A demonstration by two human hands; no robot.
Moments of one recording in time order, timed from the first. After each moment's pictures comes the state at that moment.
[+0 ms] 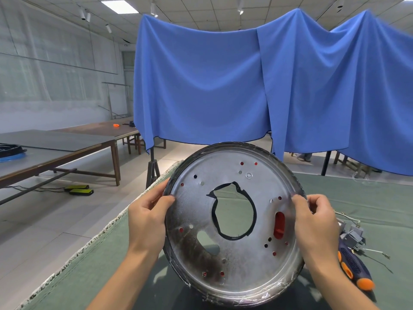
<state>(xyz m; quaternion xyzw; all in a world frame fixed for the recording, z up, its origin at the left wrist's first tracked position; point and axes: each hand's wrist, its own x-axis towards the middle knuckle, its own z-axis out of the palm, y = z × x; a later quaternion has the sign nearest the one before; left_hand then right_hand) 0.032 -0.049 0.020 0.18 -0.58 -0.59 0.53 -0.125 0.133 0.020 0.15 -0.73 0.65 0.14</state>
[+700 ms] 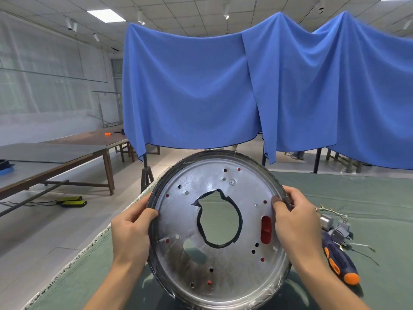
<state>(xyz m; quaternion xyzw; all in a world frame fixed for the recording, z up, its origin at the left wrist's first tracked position) 0.032 -0.049 0.017 0.22 -0.59 -0.57 0.53 -0.129 0.133 0.022 0.21 -0.75 0.61 0.14</state>
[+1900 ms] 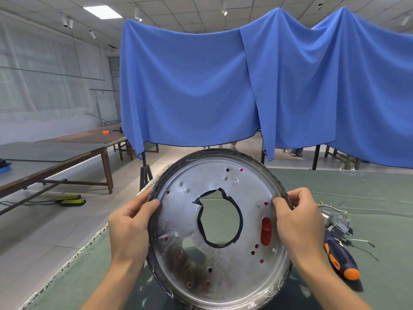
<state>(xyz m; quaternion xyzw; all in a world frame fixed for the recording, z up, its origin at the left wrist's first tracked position) 0.032 -0.047 0.023 0.21 -0.56 -0.58 0.54 -0.127 0.133 0.017 0.16 -0.76 0.61 0.17</state>
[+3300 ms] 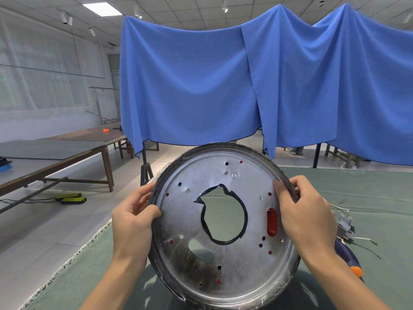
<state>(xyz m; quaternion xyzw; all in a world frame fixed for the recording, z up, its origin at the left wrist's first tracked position) 0.037 -0.045 0.025 0.18 -0.60 -0.59 0.51 -0.131 0.141 0.025 0.20 -0.82 0.47 0.26</state>
